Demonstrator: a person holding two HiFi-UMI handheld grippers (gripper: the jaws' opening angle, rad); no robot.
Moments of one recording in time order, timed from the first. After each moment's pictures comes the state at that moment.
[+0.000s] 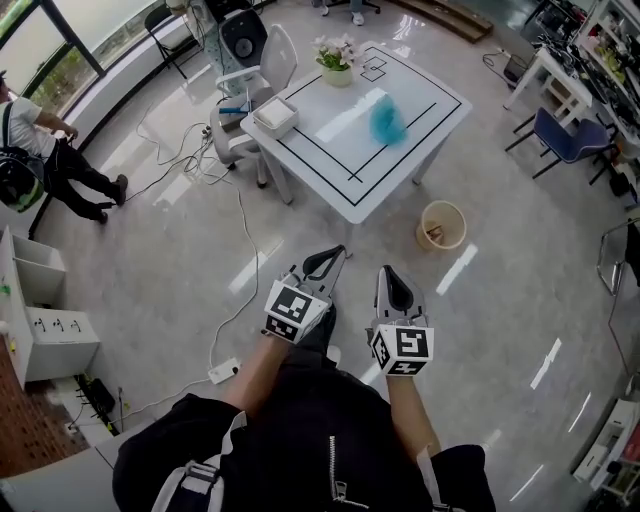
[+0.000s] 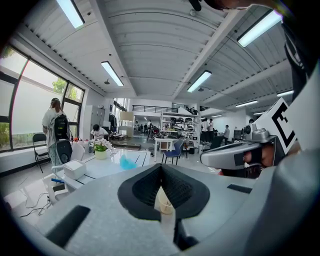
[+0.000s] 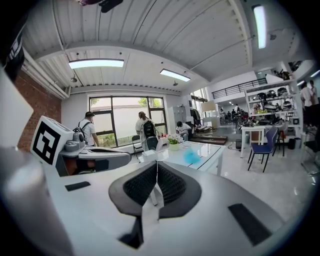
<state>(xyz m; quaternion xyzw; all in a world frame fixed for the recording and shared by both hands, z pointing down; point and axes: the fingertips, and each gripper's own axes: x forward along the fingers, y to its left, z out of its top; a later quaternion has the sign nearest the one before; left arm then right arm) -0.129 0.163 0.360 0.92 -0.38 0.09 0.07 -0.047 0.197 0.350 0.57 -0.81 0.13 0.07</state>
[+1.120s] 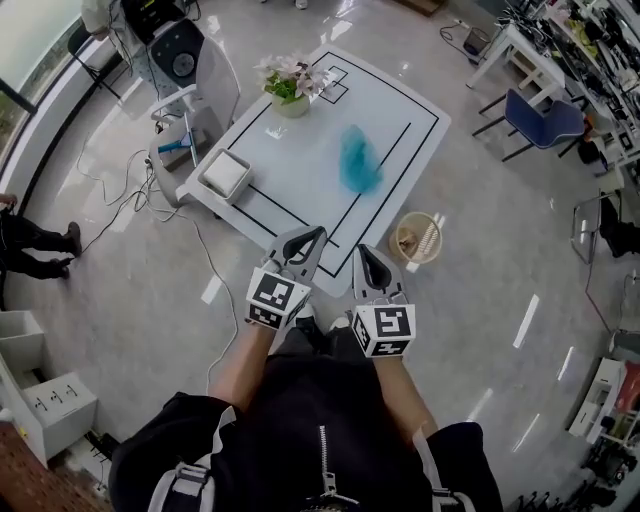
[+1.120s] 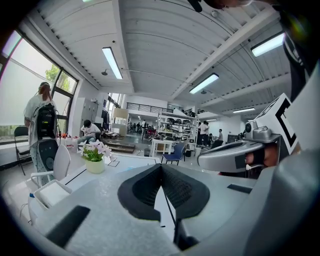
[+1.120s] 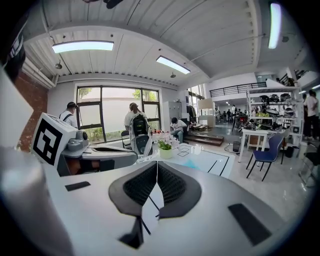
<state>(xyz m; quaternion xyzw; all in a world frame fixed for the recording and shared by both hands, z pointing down) -0.130 -0.123 0.369 0.94 -0.33 0.08 0.09 -0.070 -0.085 0.357 0.60 -0.78 0.13 0.12</state>
